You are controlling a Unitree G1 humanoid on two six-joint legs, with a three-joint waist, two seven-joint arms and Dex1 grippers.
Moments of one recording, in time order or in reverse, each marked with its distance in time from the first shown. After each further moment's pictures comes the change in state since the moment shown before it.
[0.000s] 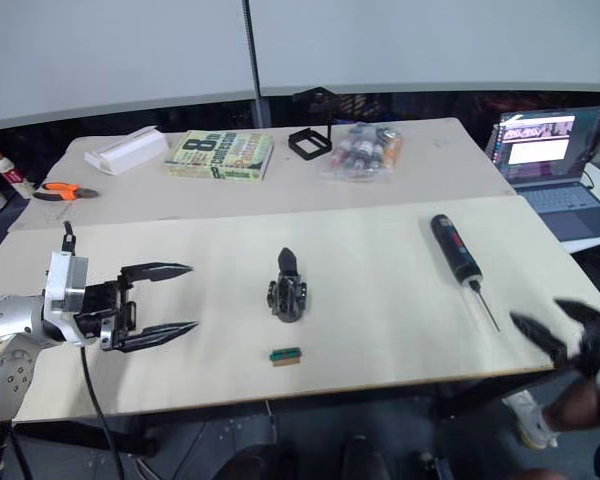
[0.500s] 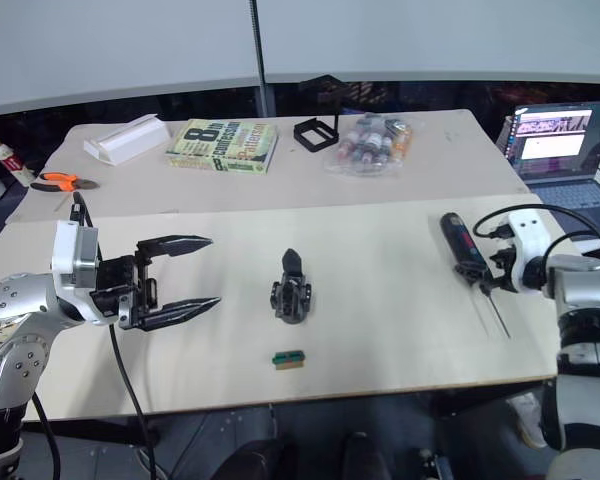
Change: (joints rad) left arm -0.079 -0.032 -0.033 -0.102 -0.043 0.087 0.118; right arm -0.866 0.100 0.603 0.908 -0.387 -0.105 0.041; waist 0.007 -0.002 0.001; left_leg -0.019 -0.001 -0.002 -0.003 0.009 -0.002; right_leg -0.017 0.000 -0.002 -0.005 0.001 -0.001
